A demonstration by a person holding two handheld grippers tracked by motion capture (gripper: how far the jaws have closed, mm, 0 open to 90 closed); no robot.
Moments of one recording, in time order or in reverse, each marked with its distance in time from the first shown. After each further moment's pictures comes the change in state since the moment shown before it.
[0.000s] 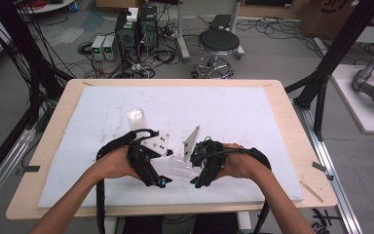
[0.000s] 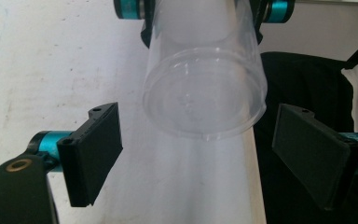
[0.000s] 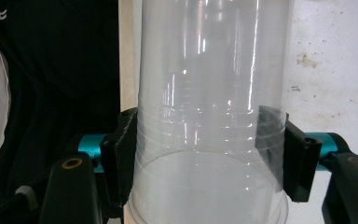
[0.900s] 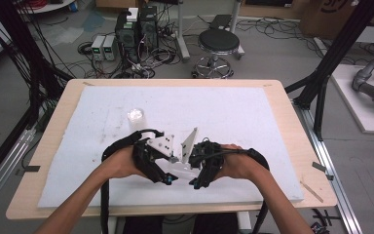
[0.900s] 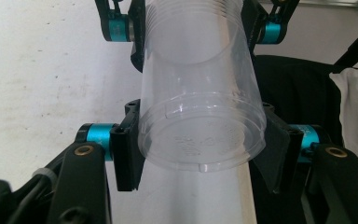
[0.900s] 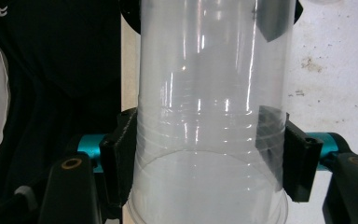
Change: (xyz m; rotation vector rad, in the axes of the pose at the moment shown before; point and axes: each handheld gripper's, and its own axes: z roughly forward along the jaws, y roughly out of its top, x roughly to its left) left arm -0.001 0.006 0.008 -0.015 -0.027 -0.028; right arm 0.001 0.003 0.004 0.003 0.005 -0.020
